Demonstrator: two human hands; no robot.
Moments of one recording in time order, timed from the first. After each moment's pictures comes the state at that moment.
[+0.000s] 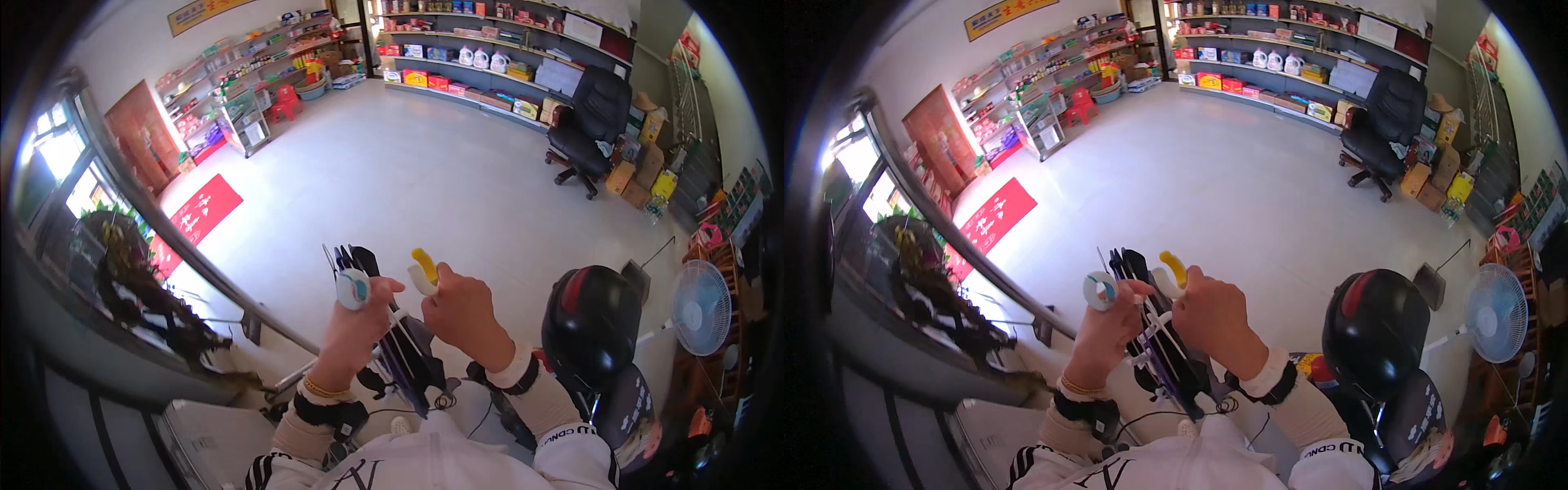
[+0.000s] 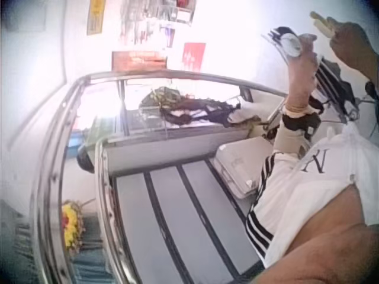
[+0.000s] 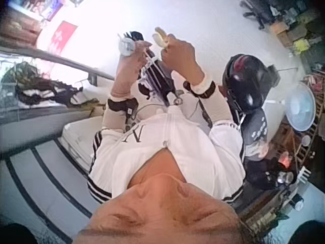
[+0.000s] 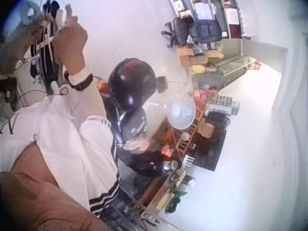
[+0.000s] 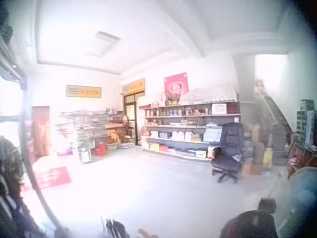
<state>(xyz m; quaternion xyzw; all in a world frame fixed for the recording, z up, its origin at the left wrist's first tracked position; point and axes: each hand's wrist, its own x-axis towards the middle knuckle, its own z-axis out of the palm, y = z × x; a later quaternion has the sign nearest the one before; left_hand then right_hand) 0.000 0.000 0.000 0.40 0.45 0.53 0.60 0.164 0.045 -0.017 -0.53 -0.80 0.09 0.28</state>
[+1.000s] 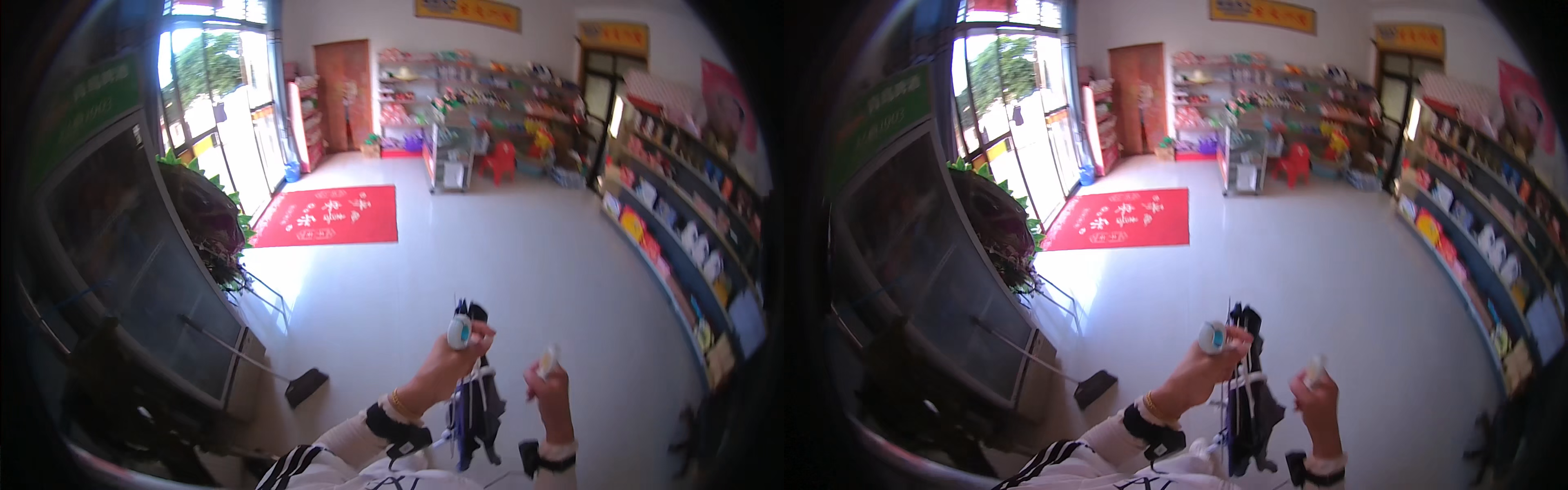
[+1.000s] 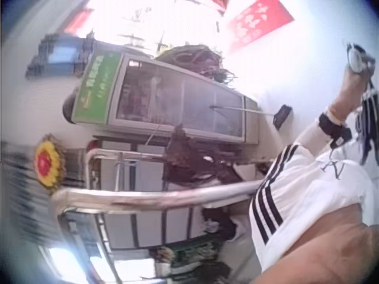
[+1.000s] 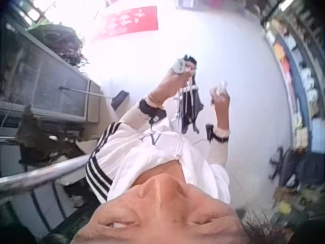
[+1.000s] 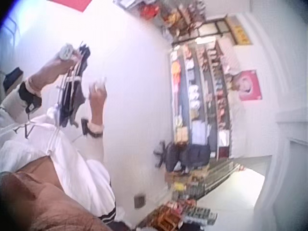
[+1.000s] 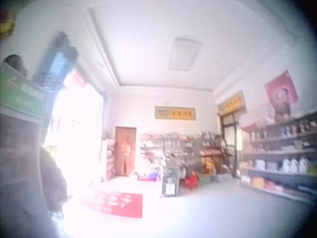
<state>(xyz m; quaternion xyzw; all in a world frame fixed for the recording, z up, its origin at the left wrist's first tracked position) -0.324 0.477 -0.022 0.28 0.47 0.69 0.47 -0.140 0.604 -0.072 -0.37 -0.70 0.53 0.31</state>
